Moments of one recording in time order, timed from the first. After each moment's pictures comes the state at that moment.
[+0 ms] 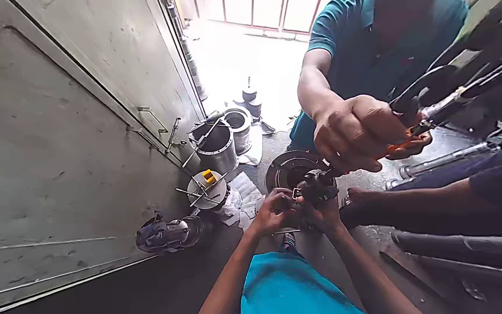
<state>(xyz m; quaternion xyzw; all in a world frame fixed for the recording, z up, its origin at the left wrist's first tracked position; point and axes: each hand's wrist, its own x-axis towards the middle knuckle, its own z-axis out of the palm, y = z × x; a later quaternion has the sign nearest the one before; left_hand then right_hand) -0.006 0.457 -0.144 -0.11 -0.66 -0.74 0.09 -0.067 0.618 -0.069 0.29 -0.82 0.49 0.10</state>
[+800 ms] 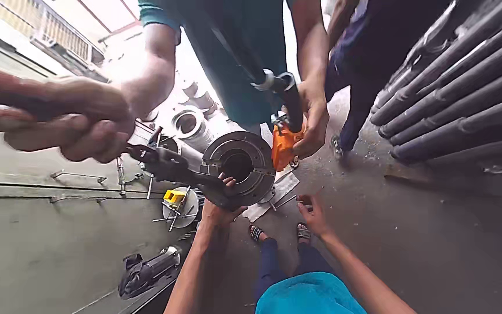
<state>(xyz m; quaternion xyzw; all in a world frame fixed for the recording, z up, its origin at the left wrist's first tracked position) -0.050 0.484 -0.209 -0.16 -0.96 -0.23 0.01 0.015 0.832 -0.255 -0.08 -0.82 0.56 -0.10</state>
